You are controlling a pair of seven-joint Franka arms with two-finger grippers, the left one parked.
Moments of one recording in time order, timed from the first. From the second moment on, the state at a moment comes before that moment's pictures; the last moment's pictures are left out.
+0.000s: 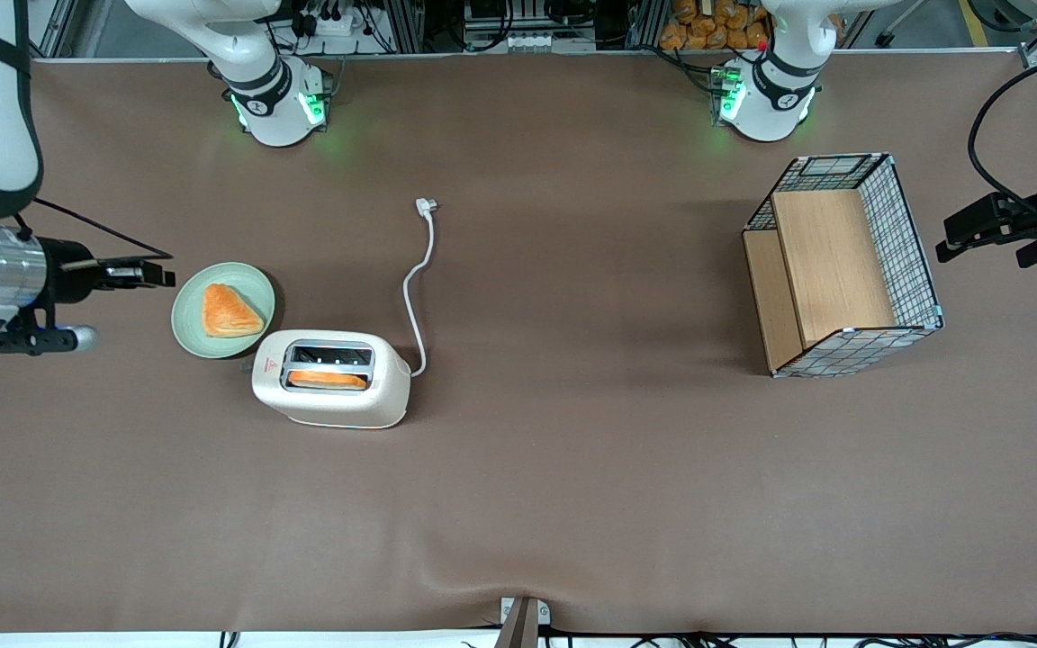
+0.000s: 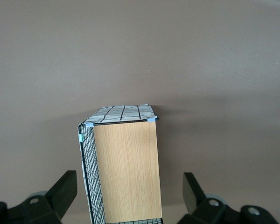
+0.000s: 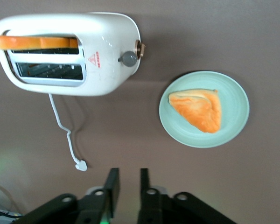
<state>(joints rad) 0.03 0.23 -0.11 -1.62 0.25 1.50 -0.08</state>
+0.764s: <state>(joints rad) 0.03 0.34 -0.11 -1.72 0.41 1.79 -0.17</state>
